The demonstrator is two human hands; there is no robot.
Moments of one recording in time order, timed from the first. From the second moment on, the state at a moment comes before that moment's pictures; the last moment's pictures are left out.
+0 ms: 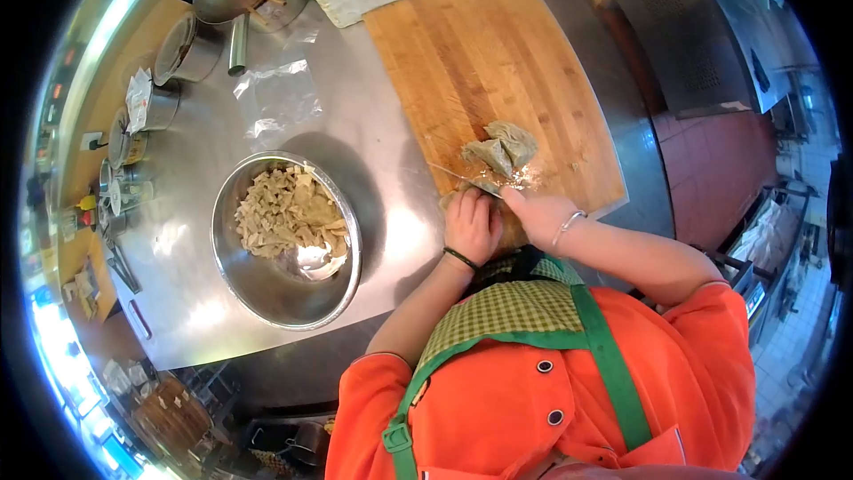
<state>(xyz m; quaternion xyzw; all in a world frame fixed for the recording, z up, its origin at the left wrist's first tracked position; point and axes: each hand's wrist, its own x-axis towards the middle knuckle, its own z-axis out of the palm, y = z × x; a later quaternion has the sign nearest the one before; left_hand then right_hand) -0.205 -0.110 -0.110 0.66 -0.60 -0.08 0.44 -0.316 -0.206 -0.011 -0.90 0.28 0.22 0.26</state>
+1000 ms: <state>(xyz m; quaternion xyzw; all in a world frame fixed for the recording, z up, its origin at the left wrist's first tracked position) -0.201 -0.105 -0.115 0.66 -0.61 -0.07 0.43 -0.305 -0.197 0.027 -0.85 0.33 0.35 0.24</state>
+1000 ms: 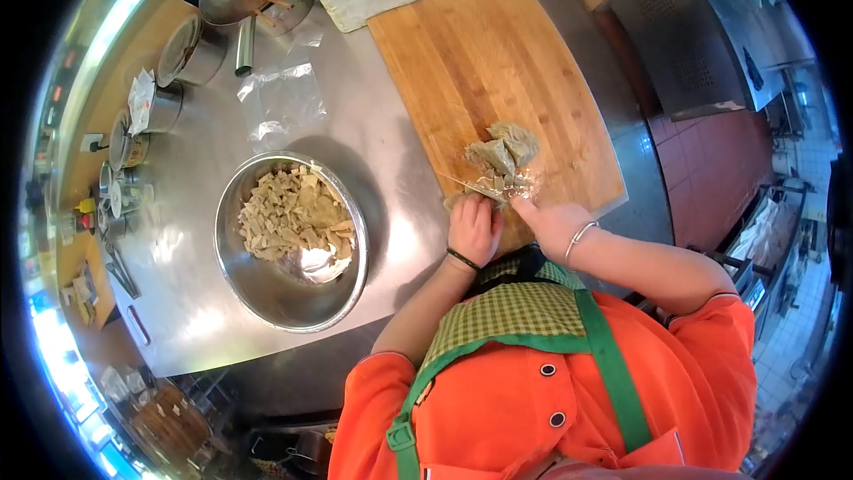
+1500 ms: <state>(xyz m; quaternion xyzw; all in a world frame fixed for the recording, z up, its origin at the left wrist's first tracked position) -0.203 -0.102 -0.119 0.67 -0.60 -0.05 0.44 -0.312 -0.191 0.008 -0.87 0.36 0.24 0.25</state>
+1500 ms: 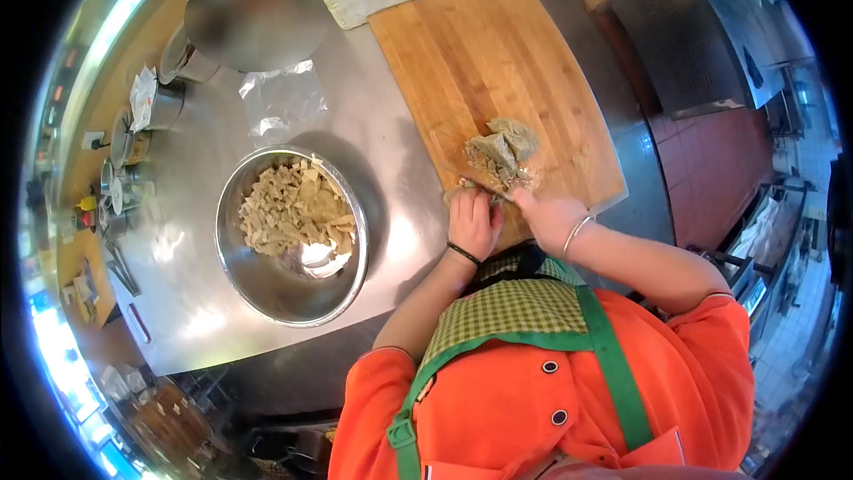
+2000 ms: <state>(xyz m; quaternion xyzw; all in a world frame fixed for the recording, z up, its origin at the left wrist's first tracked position) -0.193 -0.093 -0.129 0.63 -0.64 -0.09 0.43 -0.294 -0.183 0.004 -0.89 0.31 0.26 0.22</state>
